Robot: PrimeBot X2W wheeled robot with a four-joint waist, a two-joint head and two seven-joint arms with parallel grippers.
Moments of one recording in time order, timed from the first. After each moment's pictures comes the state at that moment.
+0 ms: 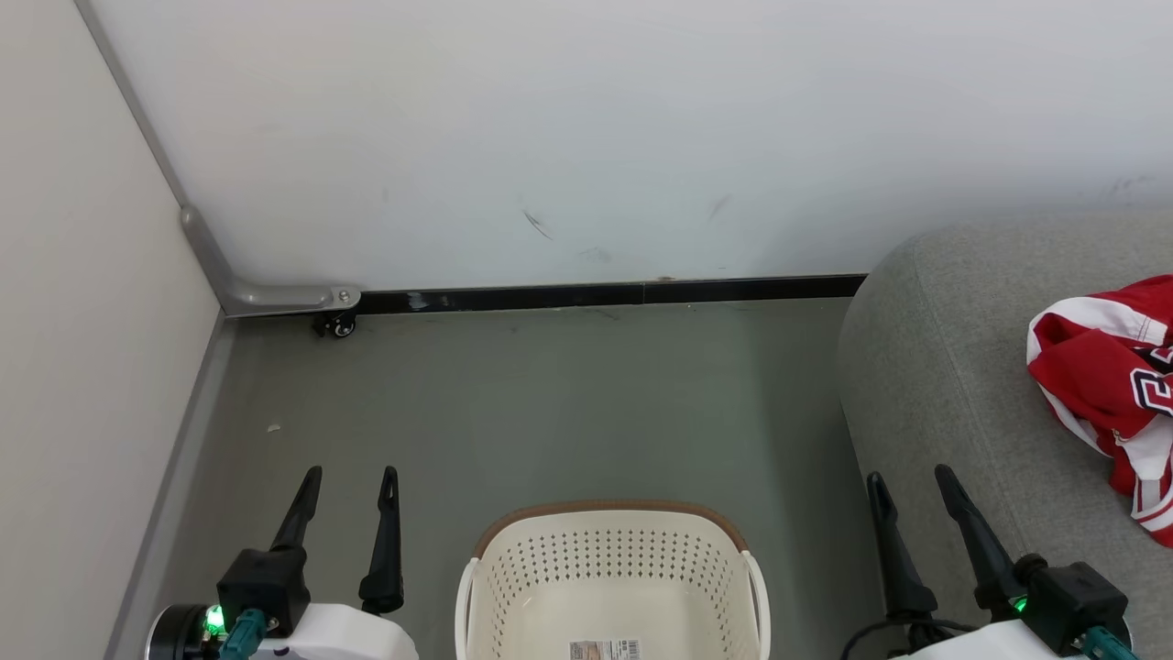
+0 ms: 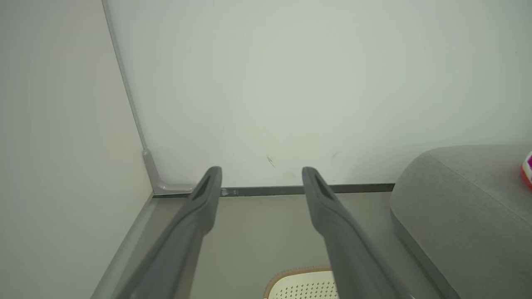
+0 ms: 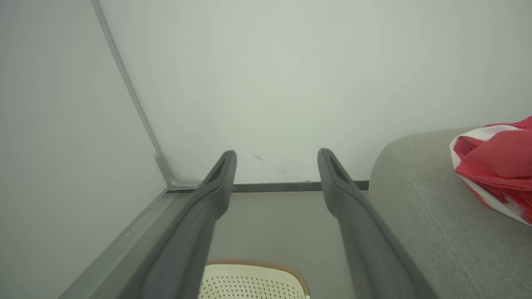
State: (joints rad) left arm -0.07 0.15 -0.26 0.26 -0.27 0.19 -0.25; right arm 0.06 -0.04 0.03 0.23 0.19 0.12 -0.25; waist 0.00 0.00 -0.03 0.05
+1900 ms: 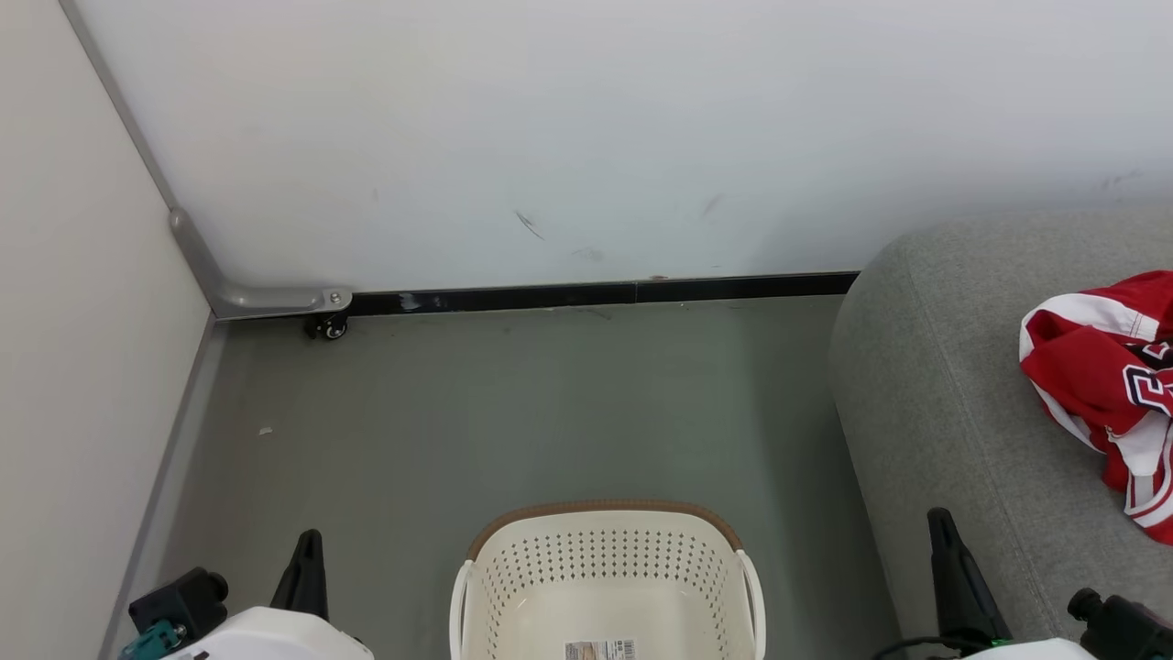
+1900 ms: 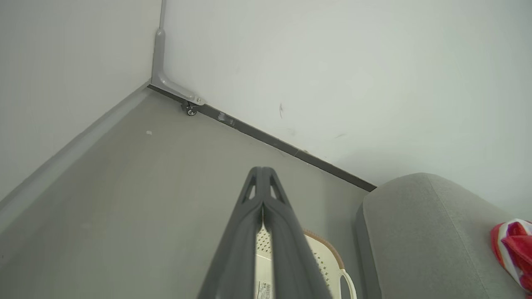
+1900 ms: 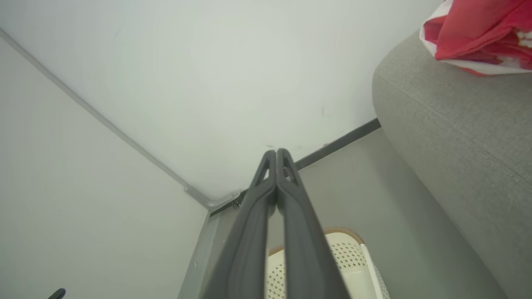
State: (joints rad) left arm -0.04 0.11 -0.14 0.36 -0.66 0.10 -0.11; right arm 0.12 -0.04 0.03 0.24 0.66 0.12 -0.17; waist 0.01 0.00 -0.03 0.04
